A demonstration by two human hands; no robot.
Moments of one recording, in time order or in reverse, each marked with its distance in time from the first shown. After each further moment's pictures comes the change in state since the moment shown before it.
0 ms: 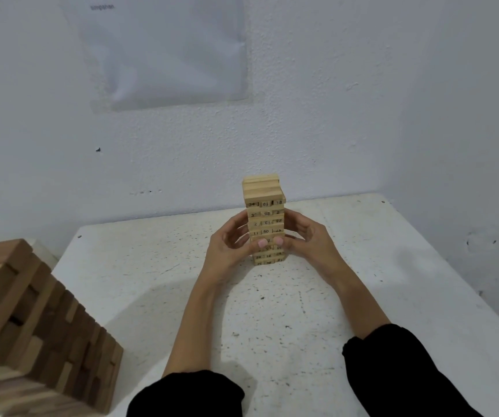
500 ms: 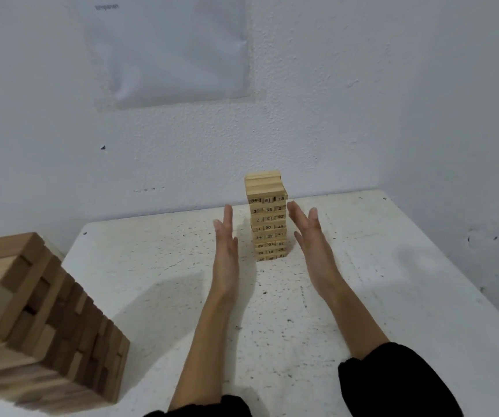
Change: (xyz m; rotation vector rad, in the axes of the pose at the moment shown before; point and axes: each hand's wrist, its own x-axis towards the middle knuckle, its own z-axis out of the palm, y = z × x) left_hand -0.027 0.010 0.021 -0.059 0.153 -0.088; right_hand -0.018 -0.003 0.026 0.059 0.162 0.112
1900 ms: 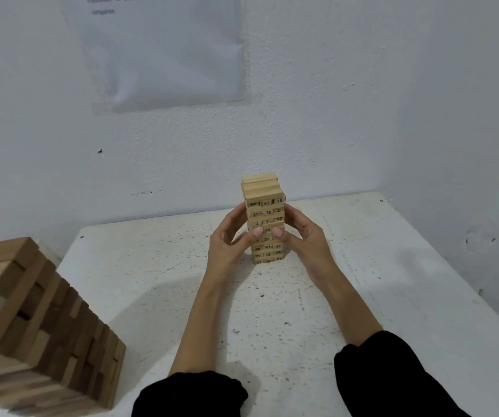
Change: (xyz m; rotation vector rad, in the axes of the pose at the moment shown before) left_hand 0.025 -0.001 -0.005 -0.082 -0.058 0.153; right_hand 0.017 0.001 -0.007 0.028 -0.058 -0.152
